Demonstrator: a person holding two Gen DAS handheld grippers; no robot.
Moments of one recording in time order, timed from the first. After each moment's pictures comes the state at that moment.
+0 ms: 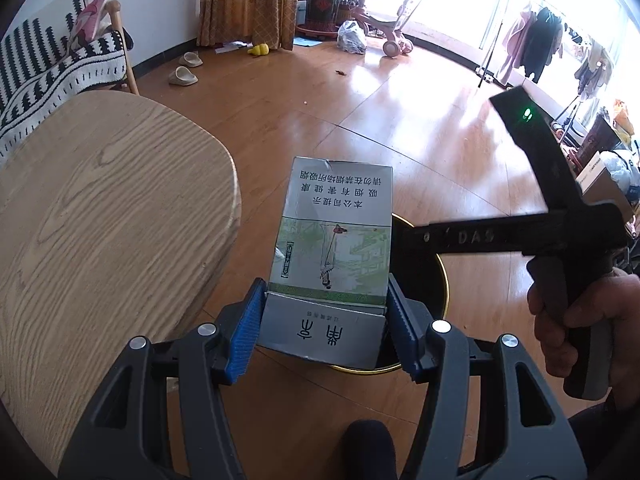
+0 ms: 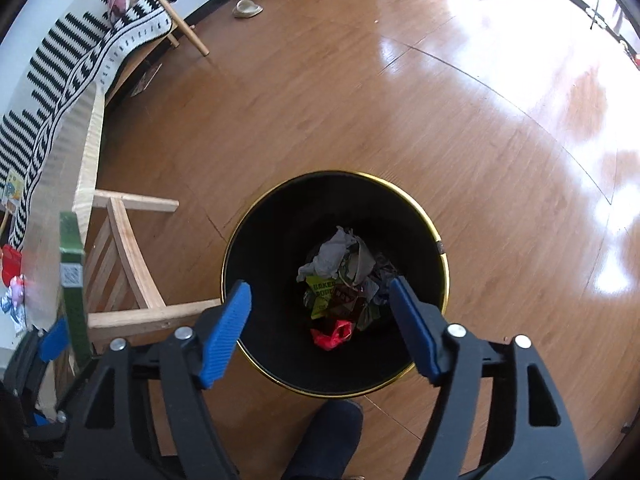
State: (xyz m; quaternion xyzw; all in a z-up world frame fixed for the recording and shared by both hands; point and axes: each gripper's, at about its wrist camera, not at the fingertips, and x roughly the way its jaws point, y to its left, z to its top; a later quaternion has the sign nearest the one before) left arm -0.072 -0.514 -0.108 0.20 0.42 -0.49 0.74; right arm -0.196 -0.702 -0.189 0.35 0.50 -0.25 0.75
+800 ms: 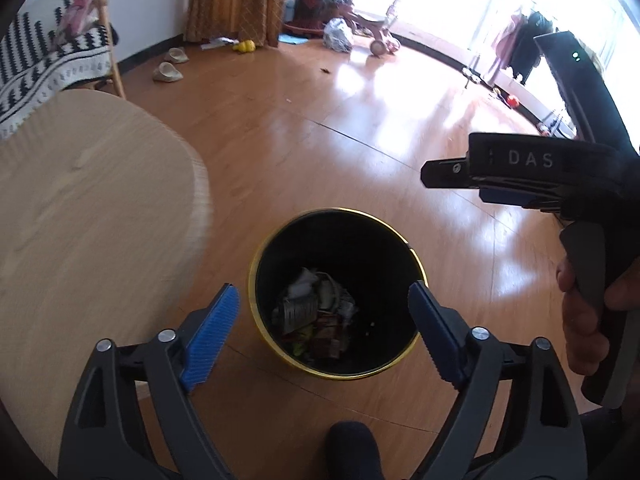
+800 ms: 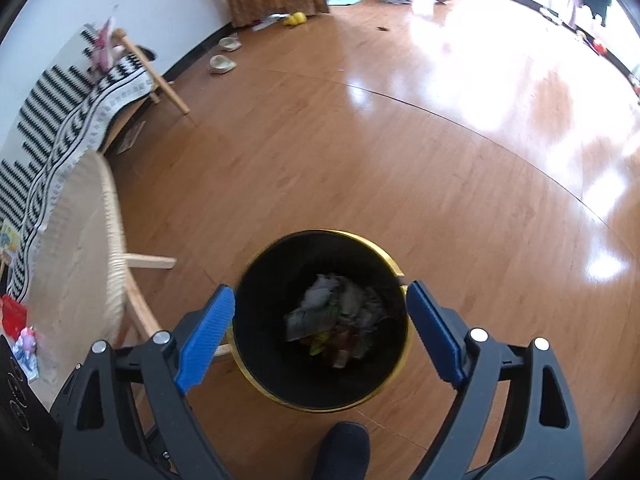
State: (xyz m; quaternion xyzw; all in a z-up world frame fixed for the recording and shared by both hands) left arm -0.069 -0.516 -0.100 0.19 0.43 -0.51 0.72; right arm -0.202 -0.697 -0.126 0.35 0.43 -0.30 0.77
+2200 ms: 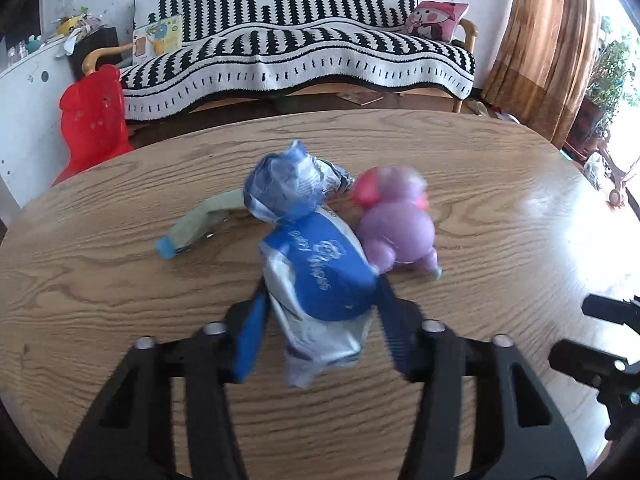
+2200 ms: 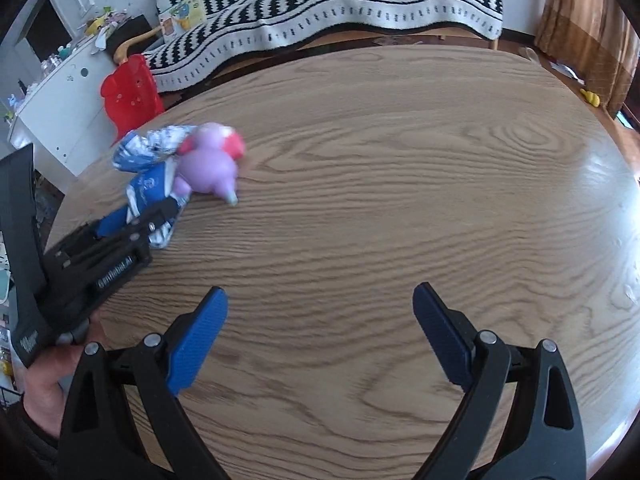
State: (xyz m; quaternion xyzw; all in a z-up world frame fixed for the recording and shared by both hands) left arm 0.222 -0.052 -0.067 0.05 0.42 -0.12 0.90; right arm 0.155 -0.242 -0.084 0.12 0.50 0.05 0.85
